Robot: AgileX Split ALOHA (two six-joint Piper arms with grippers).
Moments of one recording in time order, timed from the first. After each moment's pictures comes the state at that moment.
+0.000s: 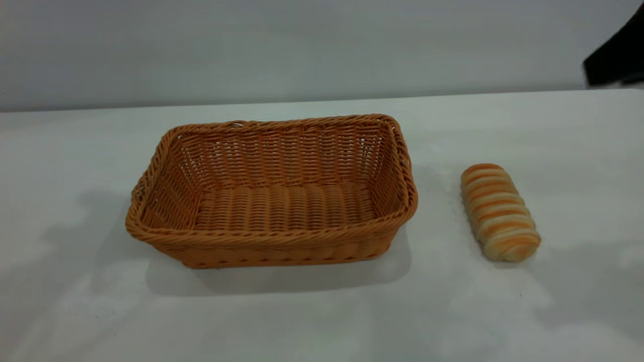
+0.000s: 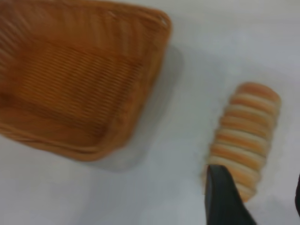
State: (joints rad) left arm -0.09 1.58 -1.48 -0.23 0.90 0.14; right arm -0.03 1.47 -0.72 1.15 0.43 -1.27
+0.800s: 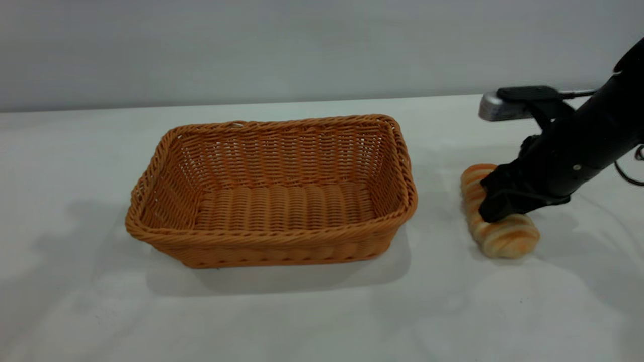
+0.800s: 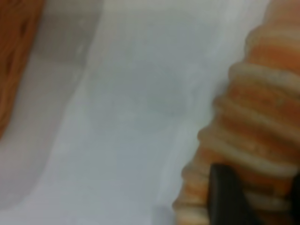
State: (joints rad) left arm -0.09 1.54 -1.48 -0.22 0.94 0.14; right arm 0.12 2.25 -1.09 1.20 0.24 -1.33
